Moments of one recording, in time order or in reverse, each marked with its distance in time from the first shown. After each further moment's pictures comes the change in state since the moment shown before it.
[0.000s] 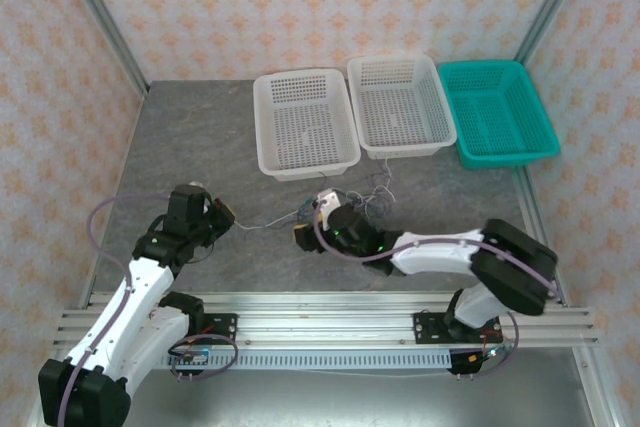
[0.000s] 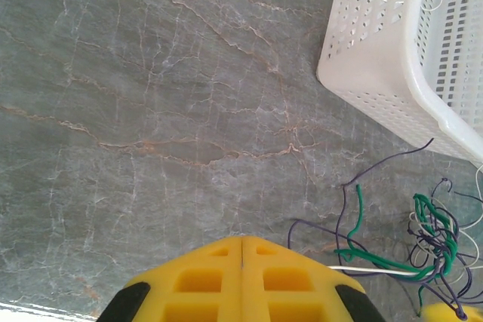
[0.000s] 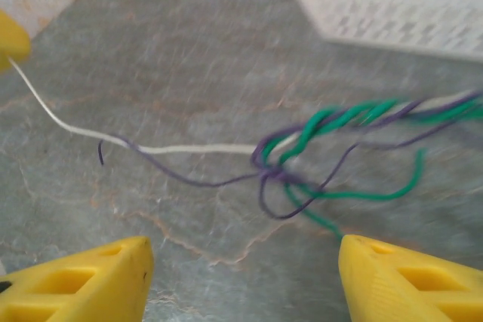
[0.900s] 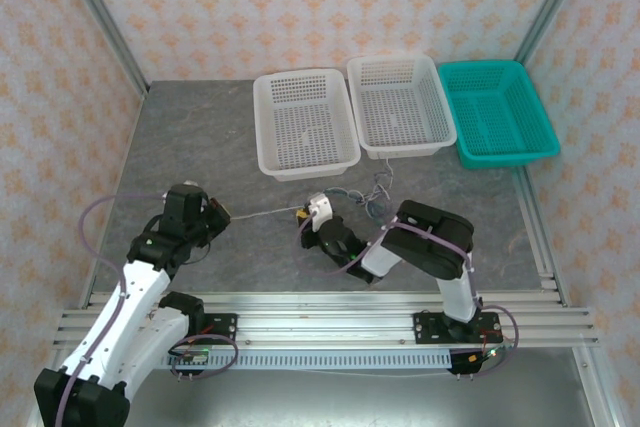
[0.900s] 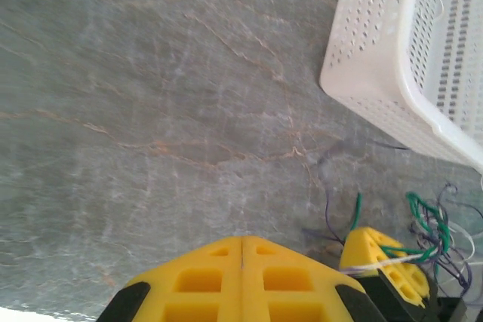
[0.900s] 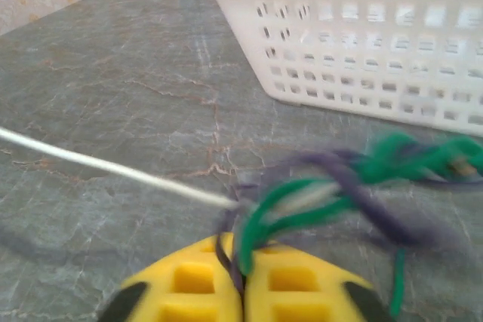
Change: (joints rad) left arm -0.003 -0.035 0.068 -0.108 -0.074 0.002; right arm -0.014 0.432 -0.019 0.658 0.228 -0.184
